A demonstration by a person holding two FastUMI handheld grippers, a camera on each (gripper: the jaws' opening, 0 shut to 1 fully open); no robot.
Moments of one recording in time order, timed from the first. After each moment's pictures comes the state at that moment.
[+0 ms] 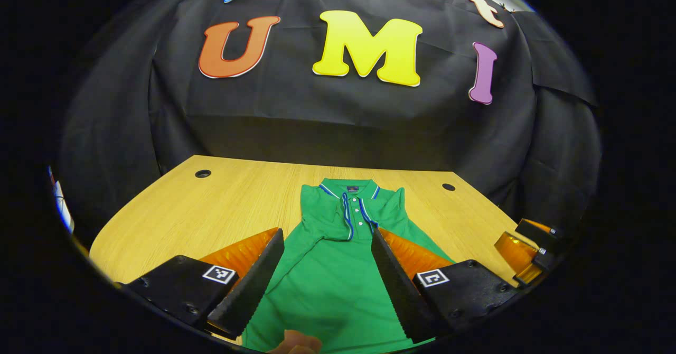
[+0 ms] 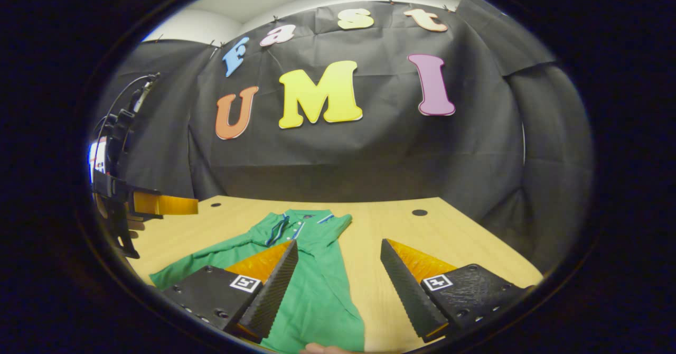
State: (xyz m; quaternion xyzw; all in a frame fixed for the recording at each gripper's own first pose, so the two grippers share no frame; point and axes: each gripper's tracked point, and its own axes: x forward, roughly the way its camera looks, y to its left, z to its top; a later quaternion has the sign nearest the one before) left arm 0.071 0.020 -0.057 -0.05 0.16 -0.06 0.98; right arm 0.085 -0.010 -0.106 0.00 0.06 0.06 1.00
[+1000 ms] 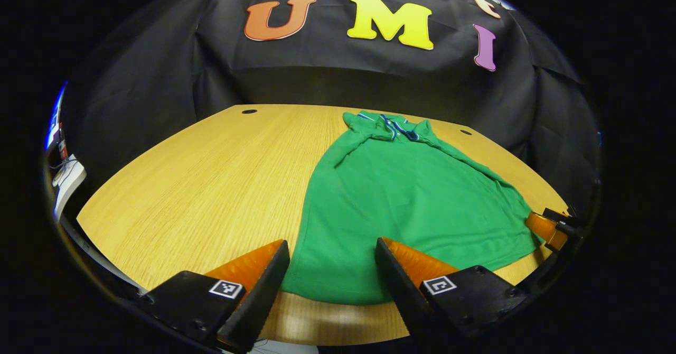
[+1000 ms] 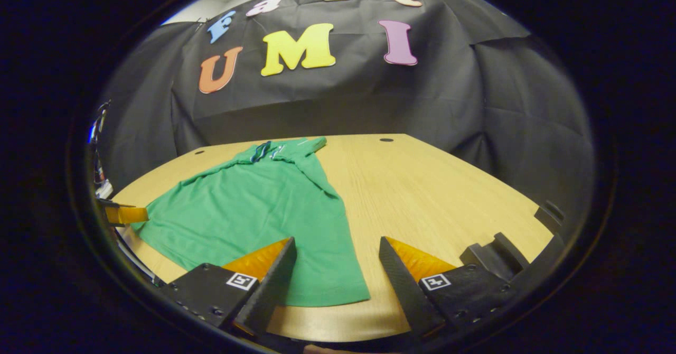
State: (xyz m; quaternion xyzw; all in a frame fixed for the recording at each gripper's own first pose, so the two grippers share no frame) left arm -0.068 0.088 -0.205 -0.06 0.25 -0.02 0.97; right arm -0.032 -0.036 -0.249 0.02 0.18 -0.01 0.98
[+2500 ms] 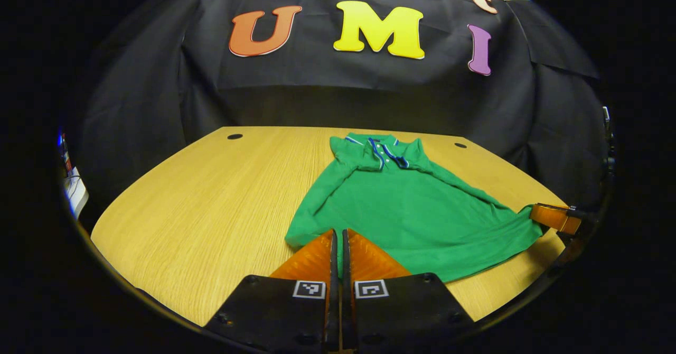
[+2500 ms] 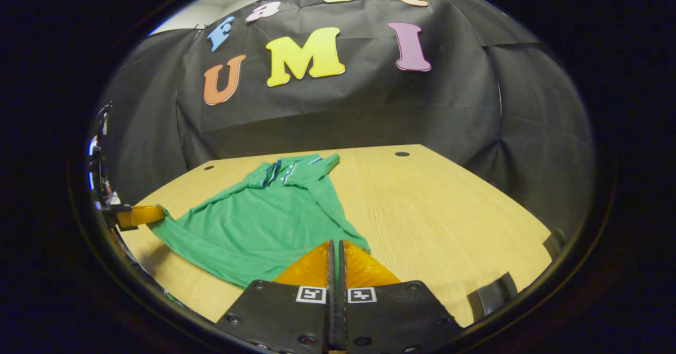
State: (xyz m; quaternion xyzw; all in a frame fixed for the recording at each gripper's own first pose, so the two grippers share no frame) left arm 0.004 0.058 -0.136 -0.05 0.17 -0.06 0.98; right arm 0.023 -0.014 -0.186 0.03 0.17 0.03 0.98
